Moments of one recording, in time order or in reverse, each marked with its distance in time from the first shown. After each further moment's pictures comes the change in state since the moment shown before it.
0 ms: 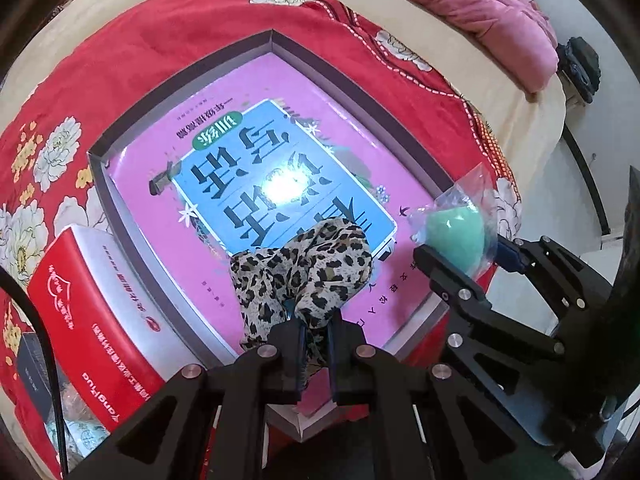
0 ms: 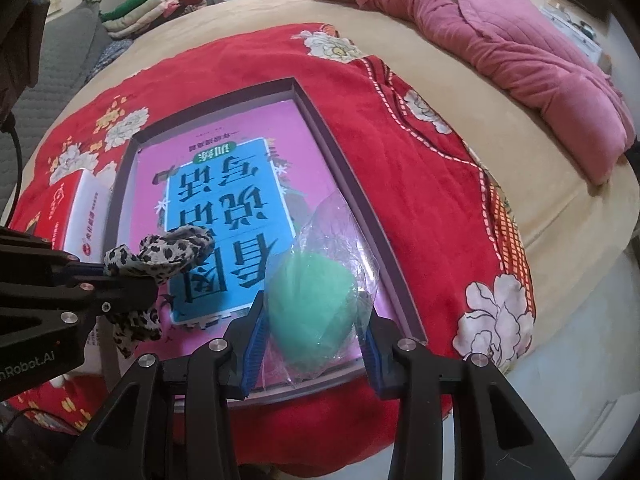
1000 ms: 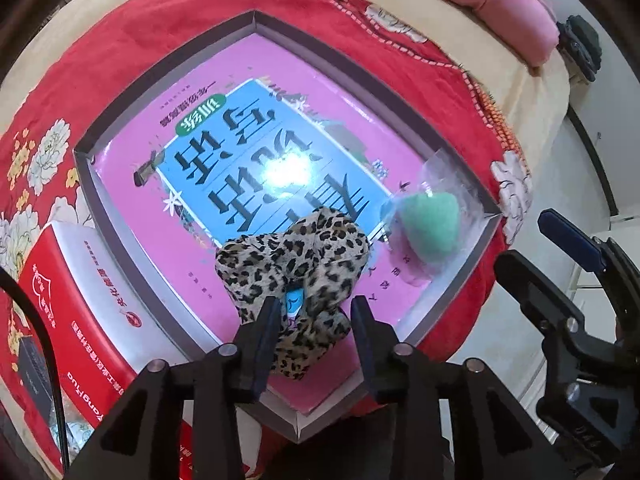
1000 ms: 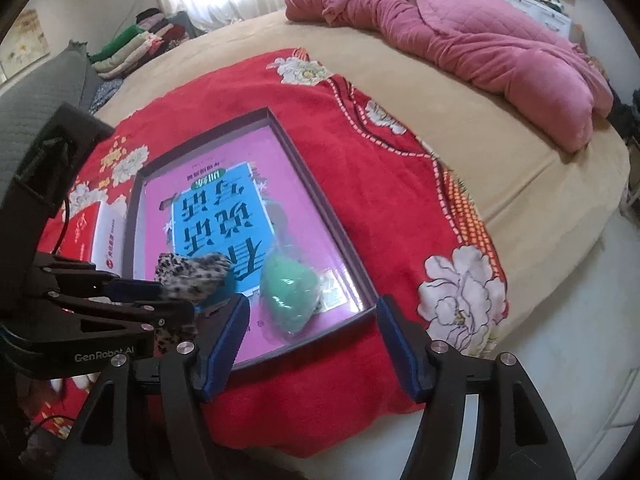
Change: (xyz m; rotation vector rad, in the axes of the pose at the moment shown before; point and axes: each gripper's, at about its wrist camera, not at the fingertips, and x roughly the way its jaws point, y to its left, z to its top) left arm 0.017 -0.019 -0.001 0.049 0.028 0.027; right arm -0.051 -0.029 -0.019 0.128 -0.080 0.037
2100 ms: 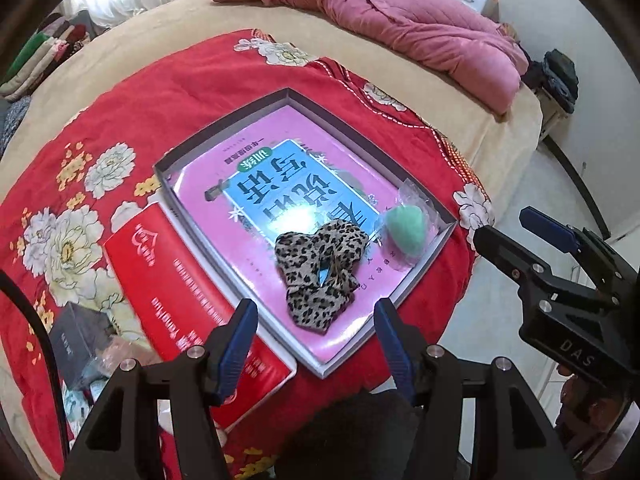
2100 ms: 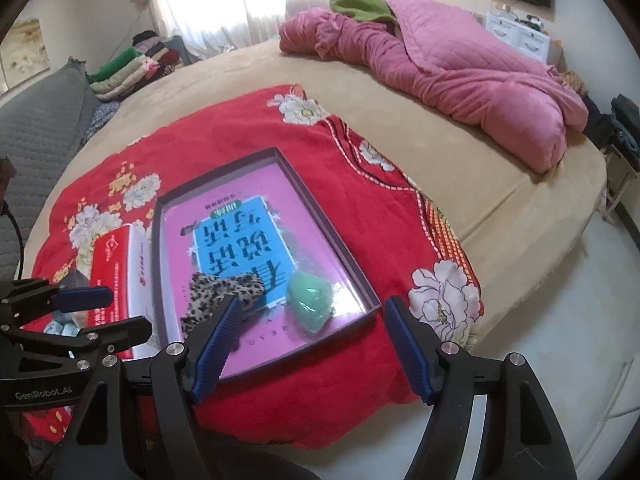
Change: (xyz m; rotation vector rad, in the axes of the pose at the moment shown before) left arm -0.094 0.026 -0.073 -0.019 -0.249 0.008; right arm -0.058 0.035 -0.006 -0.007 -0.098 -0.072
